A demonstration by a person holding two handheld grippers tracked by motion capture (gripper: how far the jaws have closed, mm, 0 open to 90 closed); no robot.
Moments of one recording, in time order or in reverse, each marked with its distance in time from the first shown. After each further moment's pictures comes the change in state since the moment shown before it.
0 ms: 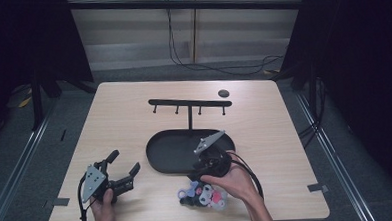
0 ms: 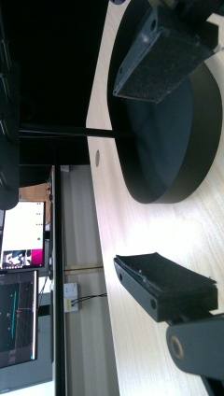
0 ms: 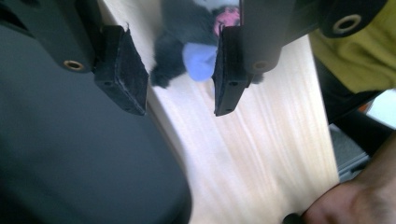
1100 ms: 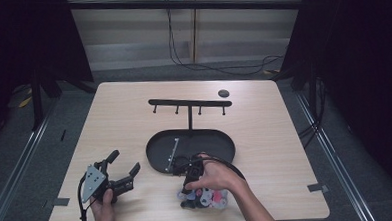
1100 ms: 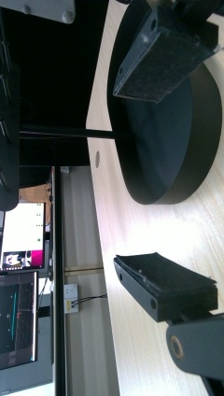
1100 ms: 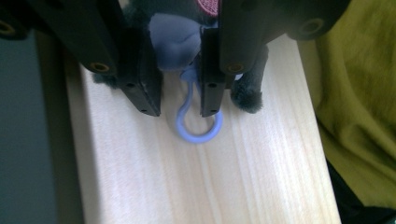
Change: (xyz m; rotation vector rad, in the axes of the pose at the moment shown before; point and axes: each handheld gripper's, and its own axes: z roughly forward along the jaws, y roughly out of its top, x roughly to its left) left arm 0.000 0.000 0.000 0.001 -0.005 0.003; right arm 0.017 0.036 0.064 0.514 0.111 -0.215
